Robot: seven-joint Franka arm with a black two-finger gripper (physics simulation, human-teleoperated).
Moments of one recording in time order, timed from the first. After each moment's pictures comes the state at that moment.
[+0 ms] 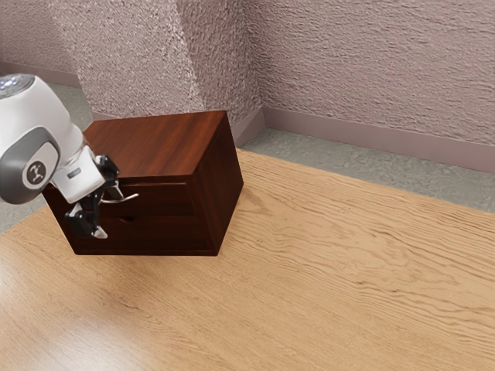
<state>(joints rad) 0.31 -0.24 0.09 -2.10 0.12 2.16 1.46</state>
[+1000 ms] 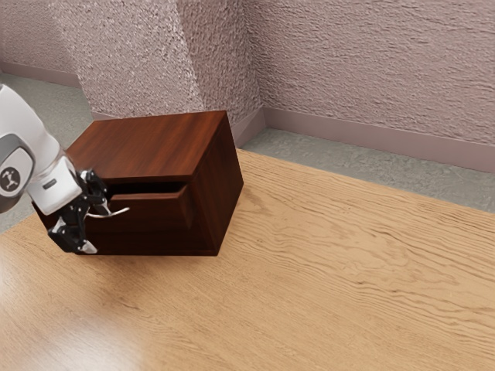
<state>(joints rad) 0.31 -0.34 0.12 -2.19 0.02 2.10 1.54</state>
